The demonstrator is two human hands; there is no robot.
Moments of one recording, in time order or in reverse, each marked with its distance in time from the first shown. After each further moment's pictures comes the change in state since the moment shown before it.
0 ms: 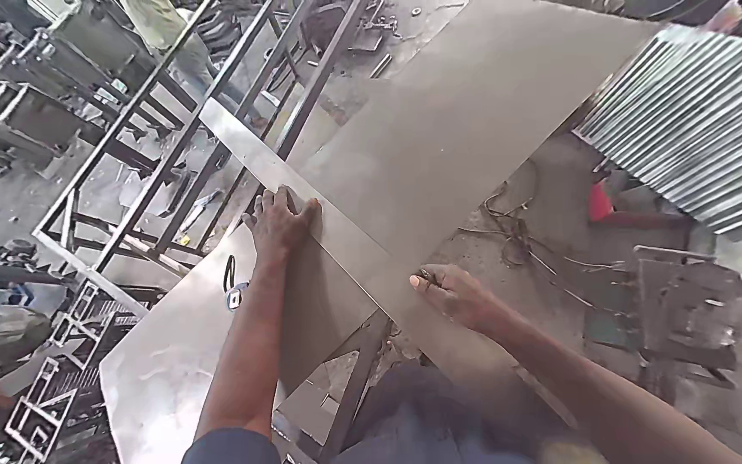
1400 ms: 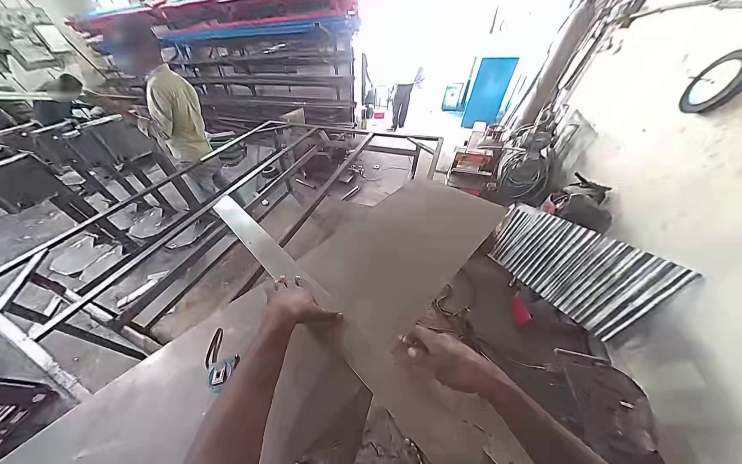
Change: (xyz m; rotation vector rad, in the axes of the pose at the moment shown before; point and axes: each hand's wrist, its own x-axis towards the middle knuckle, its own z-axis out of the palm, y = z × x) left_hand -0.022 0.053 -0.057 0.240 -0.457 0.155; right_hand -0.022 -0.041 -0.038 -0.438 0.043 0.097
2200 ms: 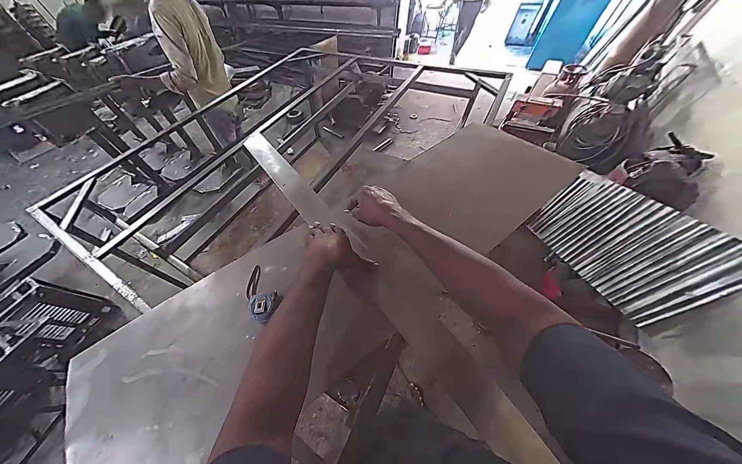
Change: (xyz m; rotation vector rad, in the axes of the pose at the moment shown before) left_hand 0.017 -0.004 0.022 -0.016 0.093 0.013; right_hand 0.250 -0.147 -0.025 -0.491 0.223 -0.250
